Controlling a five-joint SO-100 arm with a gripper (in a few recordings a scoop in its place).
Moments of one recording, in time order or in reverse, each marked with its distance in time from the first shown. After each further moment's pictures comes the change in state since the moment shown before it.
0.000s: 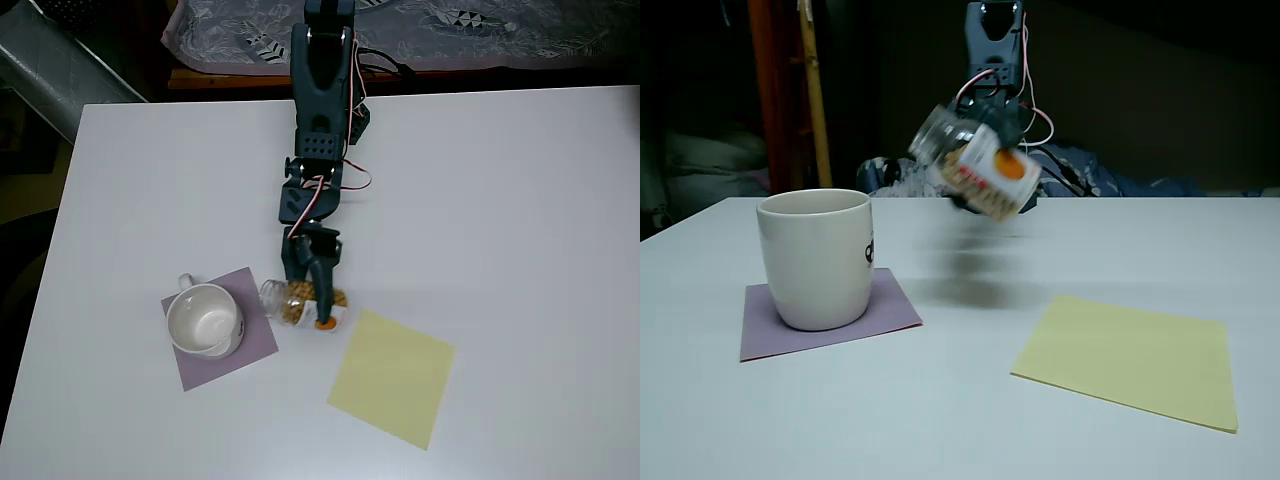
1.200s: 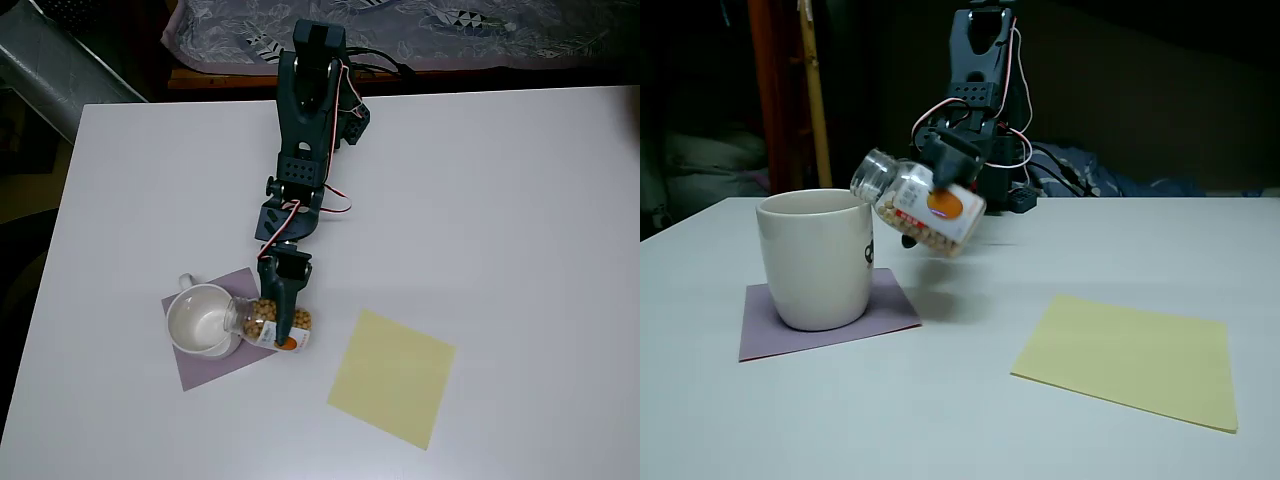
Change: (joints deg) arm 6.3 -13.5 -9.4 -2.4 10.6
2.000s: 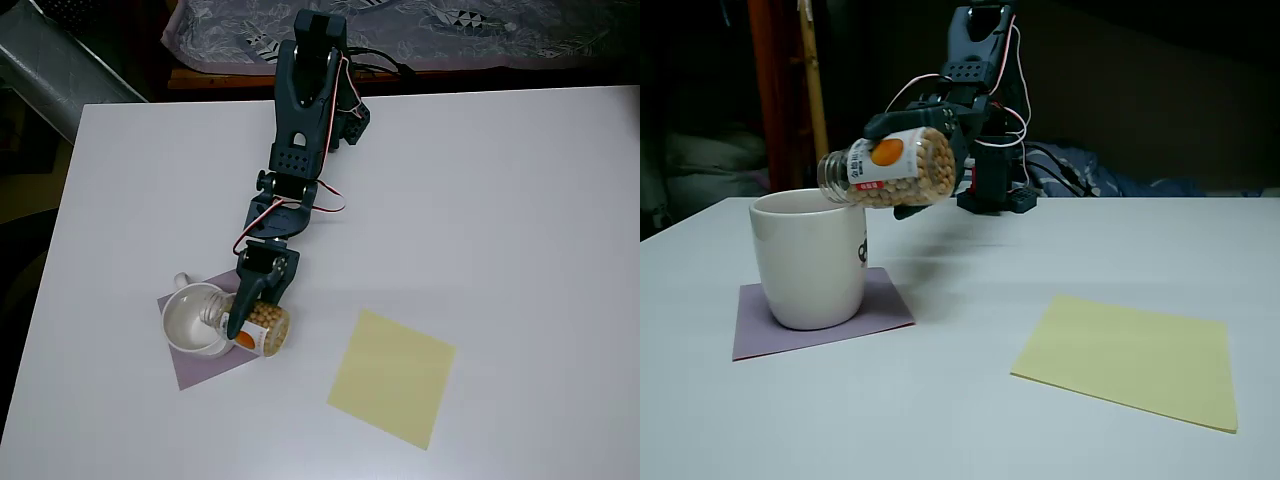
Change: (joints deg) arm 2.4 4.6 -5.4 10.9 38.7
